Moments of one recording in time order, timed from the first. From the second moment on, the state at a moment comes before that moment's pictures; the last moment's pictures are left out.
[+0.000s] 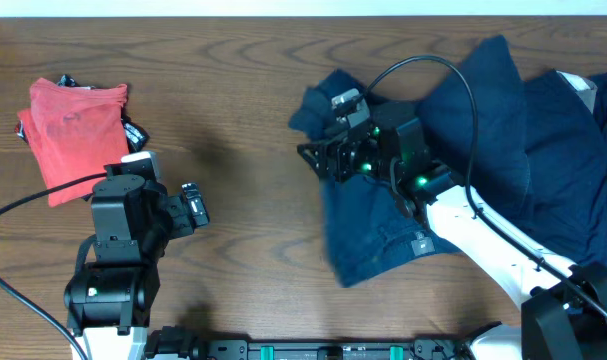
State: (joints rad) left arm 0.01 0.80 0.81 -0.79 -0.03 -0.22; right arm 0.49 1.55 0.94 0.02 -0.41 0.30
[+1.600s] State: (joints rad) left arm -0.65 1.69 0.83 -0.34 0.48 -1.04; right arm -0.34 1.45 0.94 -0.67 -0.10 0.30
